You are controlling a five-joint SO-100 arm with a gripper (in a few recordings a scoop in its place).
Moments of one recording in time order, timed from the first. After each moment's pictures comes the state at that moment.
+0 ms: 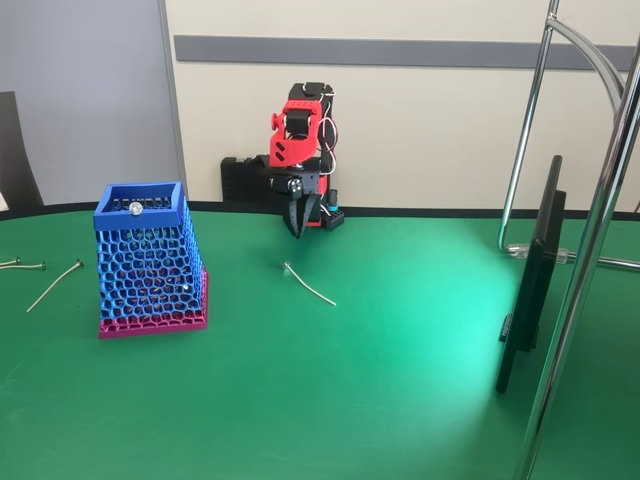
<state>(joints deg) 8.9 120.7 129.4 66.5 35.6</state>
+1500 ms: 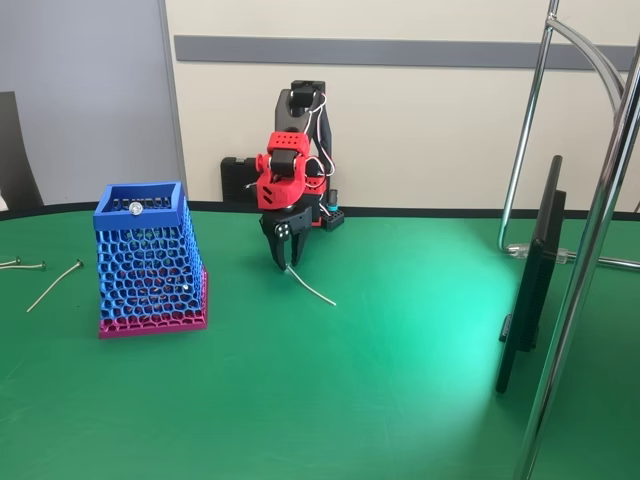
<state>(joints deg) 11.1 84.3 114.1 66.1 41.3</state>
